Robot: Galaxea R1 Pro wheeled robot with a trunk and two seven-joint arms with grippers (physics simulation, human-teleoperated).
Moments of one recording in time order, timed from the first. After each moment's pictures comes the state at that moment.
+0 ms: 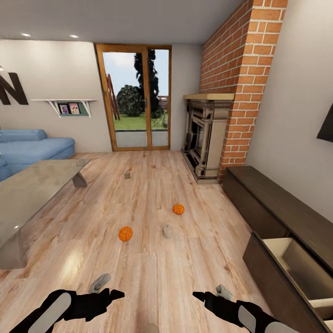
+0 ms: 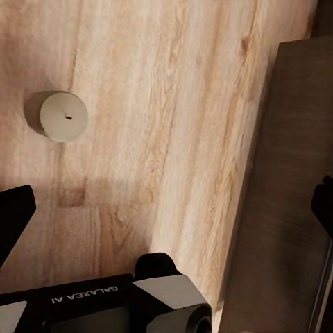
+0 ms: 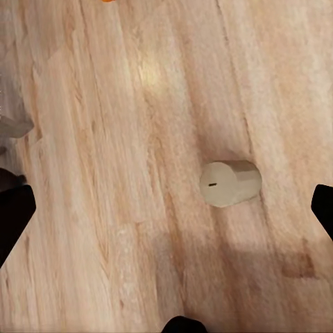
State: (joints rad) left arm -0.34 0.36 -0.44 -0.91 1.22 0.74 -0.07; right arm -0.59 -0.06 0.06 -0.09 -0.50 0.26 0.59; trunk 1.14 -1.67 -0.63
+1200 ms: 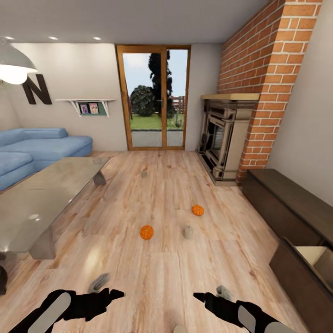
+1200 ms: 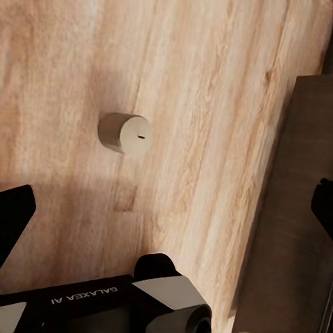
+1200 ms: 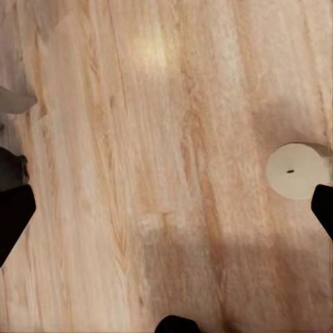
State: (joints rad) left arm -0.34 0.36 -0.43 -0.91 1.22 0.74 -0.07; right arm -0.59 -0.06 0.06 -0.09 -0.50 0.26 0.55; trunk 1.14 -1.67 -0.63
